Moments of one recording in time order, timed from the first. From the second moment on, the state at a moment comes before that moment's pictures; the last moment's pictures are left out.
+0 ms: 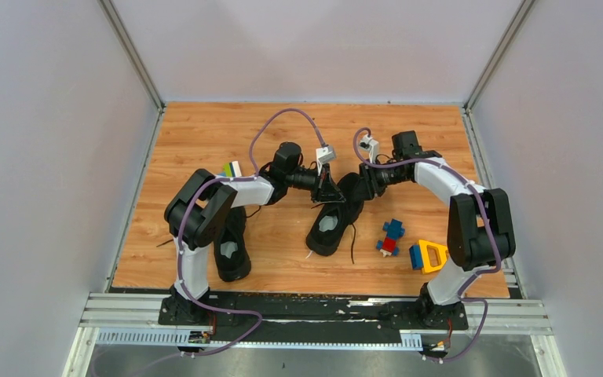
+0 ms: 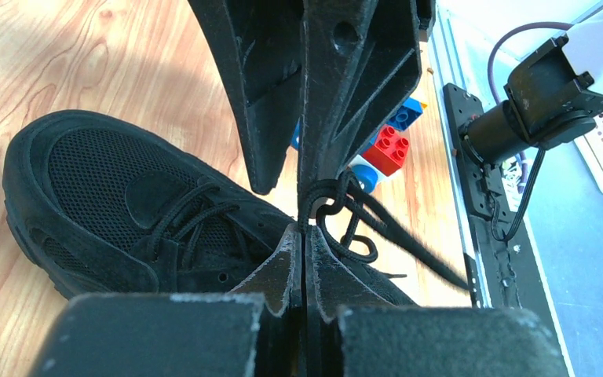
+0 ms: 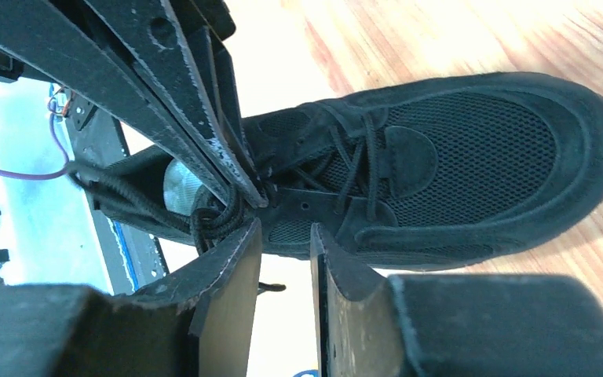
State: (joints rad) left arm -0.64 1.97 1.11 0.53 0.99 -0.19; right arm 0.18 1.69 1.12 -0.56 -0.94 -0.31
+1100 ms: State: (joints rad) left arm -0.63 1.97 1.10 0.55 0.99 -0.24; right arm 0.20 1.75 1.16 -0.62 -1.06 -0.30
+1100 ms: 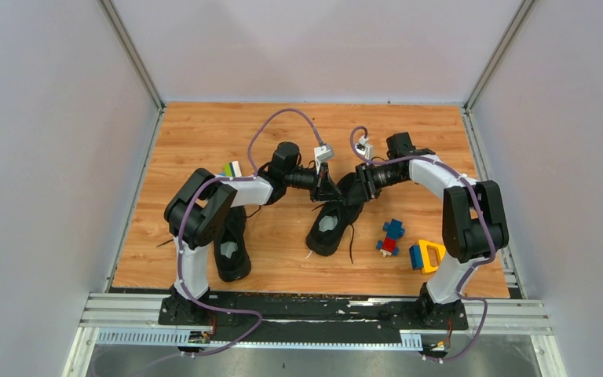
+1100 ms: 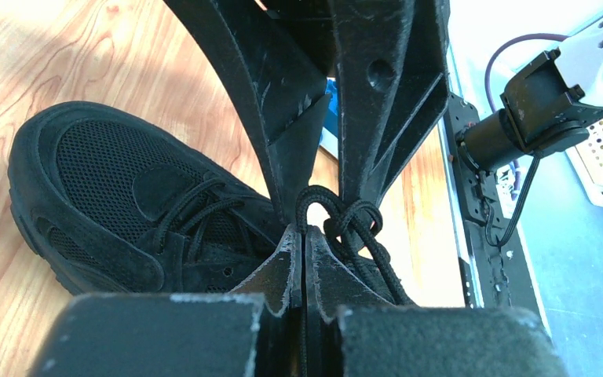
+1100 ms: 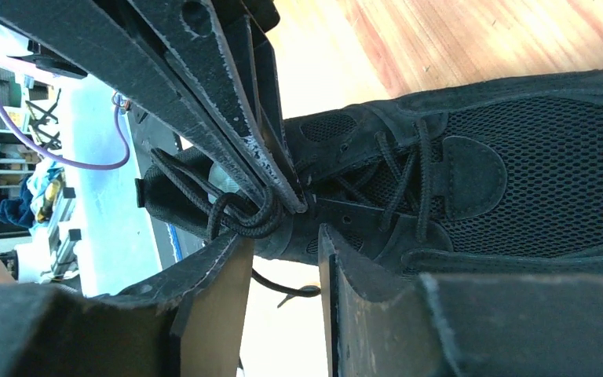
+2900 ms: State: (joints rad) left arm -0.52 1.91 1.18 0.26 1.01 -0.06; right arm 0.17 1.73 1.14 -0.57 -1.02 -0.16
